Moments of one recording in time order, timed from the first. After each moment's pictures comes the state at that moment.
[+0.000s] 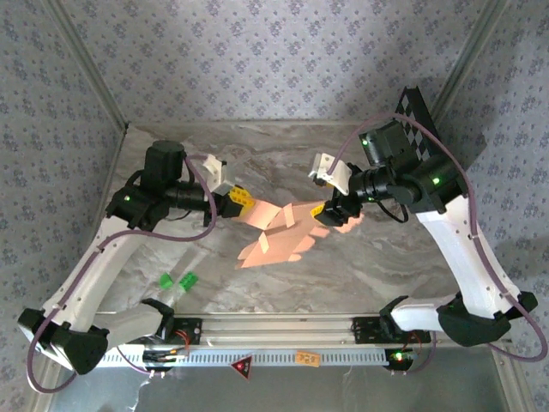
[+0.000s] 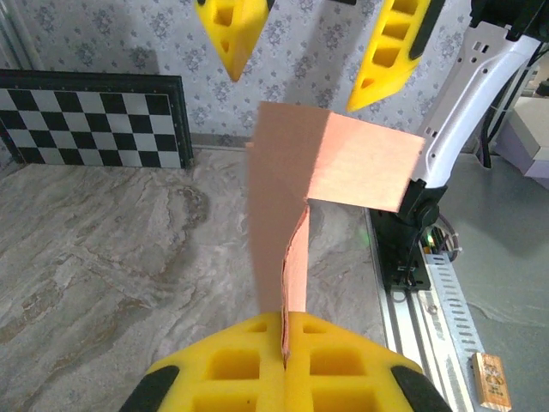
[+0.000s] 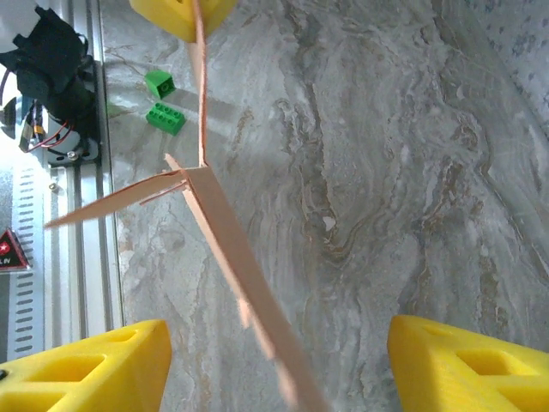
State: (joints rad) left arm -0.47 1.11 1.25 -0.69 1.01 0.44; right arm 0.58 1.28 1.80 -1.34 -0.46 -0.66
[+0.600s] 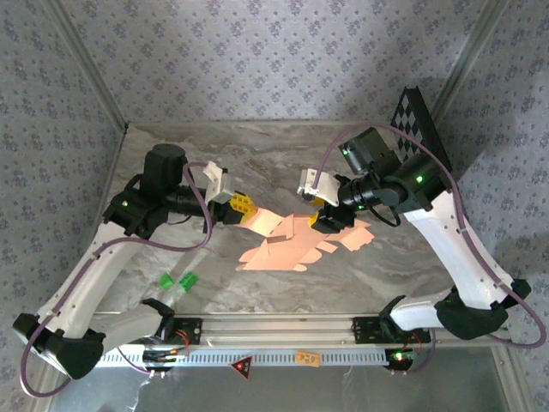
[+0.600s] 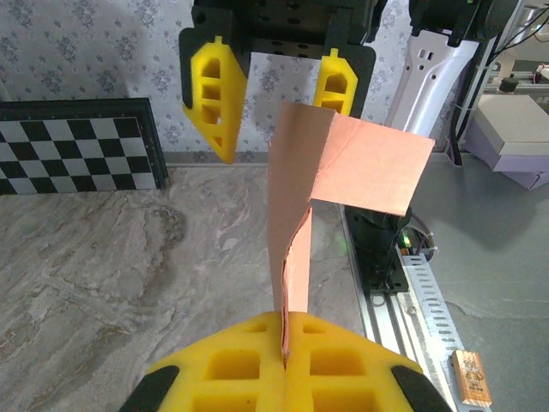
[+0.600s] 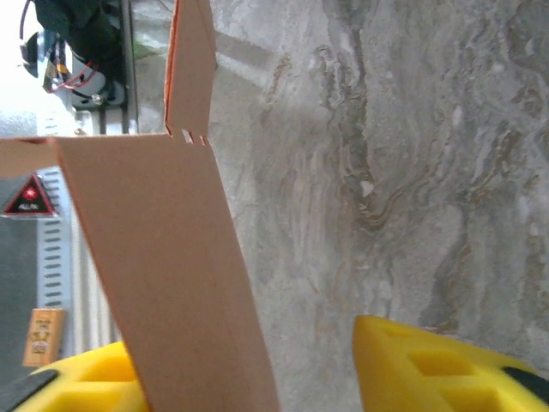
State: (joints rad) left arm -0.52 1.08 1.25 -0.69 1.03 0.46; right arm 0.68 1.33 1.80 -1.44 -0.40 -0.65
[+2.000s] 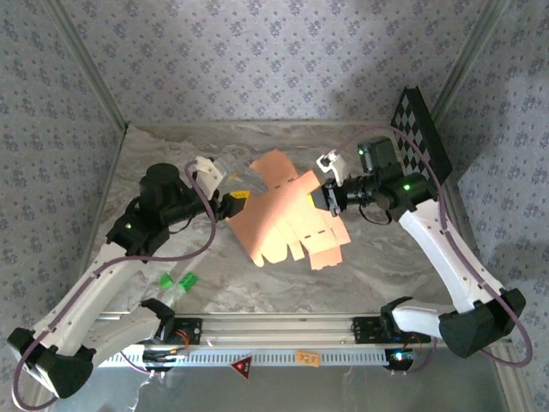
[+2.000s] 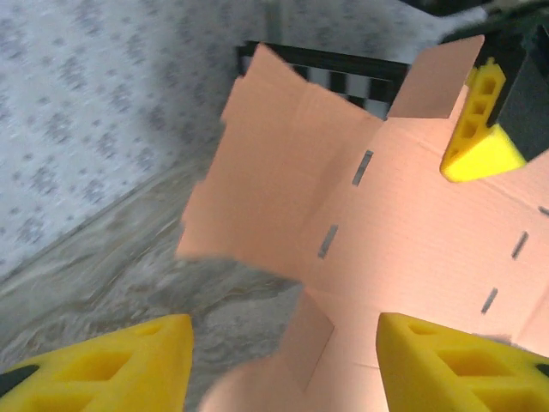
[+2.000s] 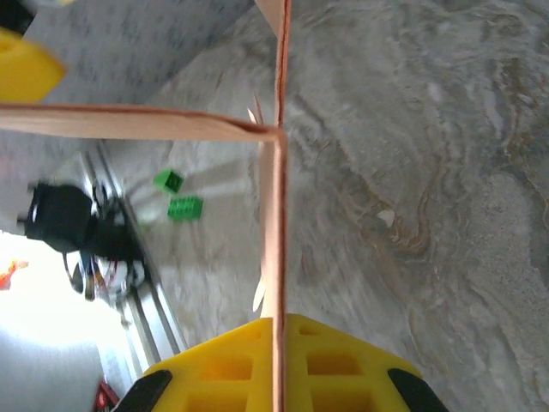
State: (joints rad) left arm -0.55 0.94 1.00 -0.34 0.36 0.13; right arm 0.41 1.21 1.28 -0.80 -0.69 -0.03
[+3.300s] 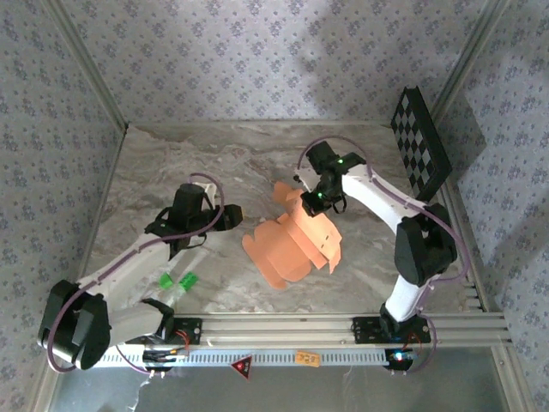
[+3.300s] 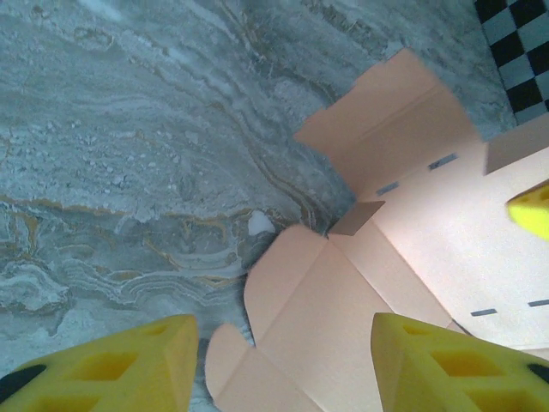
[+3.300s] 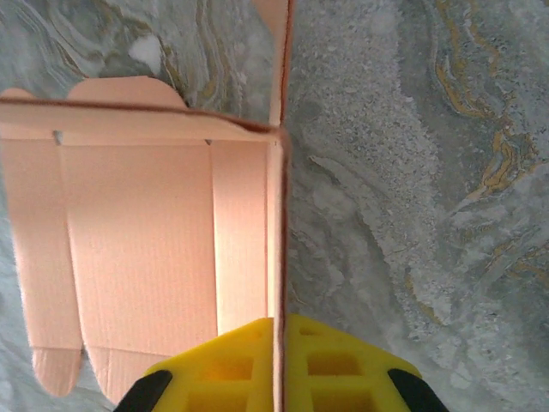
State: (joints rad) left arm -0.46 1.14 0.66 -0.18 0.26 -0.55; right arm 0.52 1.74 1.42 -0.98 -0.18 -0.12
